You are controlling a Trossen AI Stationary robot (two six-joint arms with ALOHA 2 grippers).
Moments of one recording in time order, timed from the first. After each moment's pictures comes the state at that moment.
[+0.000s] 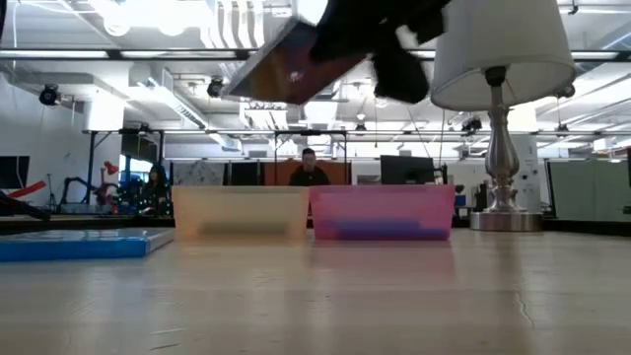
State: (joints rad) left arm -0.77 1.00 0.98 -0.54 -1.11 -0.81; right arm 0.41 1.83 1.24 0.00 1.11 2.03
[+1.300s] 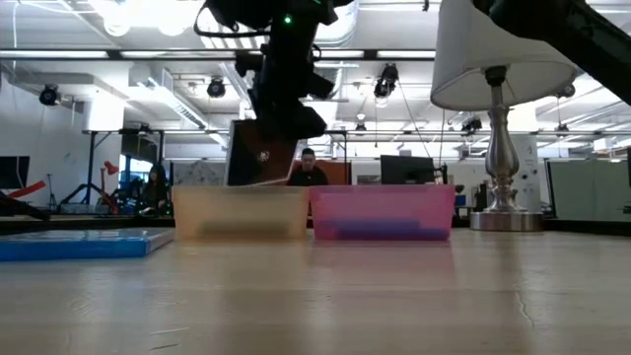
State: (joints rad) left arm -0.77 0.51 1.09 -0.55 -0.91 -0.12; right arm -0.02 2.39 2.28 -0.96 0.76 2.26
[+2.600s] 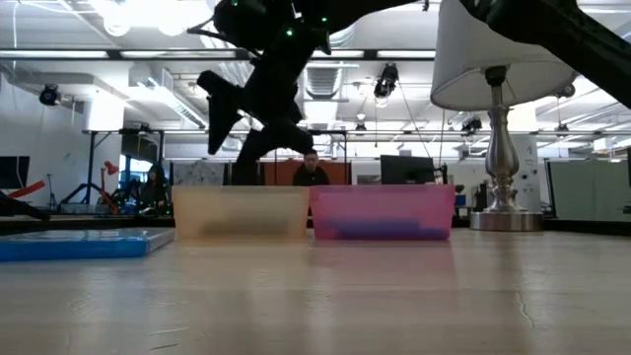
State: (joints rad) left arm -0.77 0.50 1.09 -0.60 -0.88 -0.05; right arm -0.08 2.39 2.20 -0.75 0.16 1.88
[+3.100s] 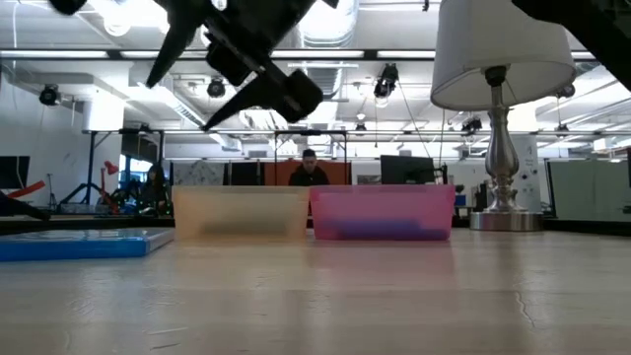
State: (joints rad) left arm -0.77 0.57 1.07 -1.08 -0.85 -0.68; right arm 0.10 2.34 2.19 -0.80 -0.23 1.28
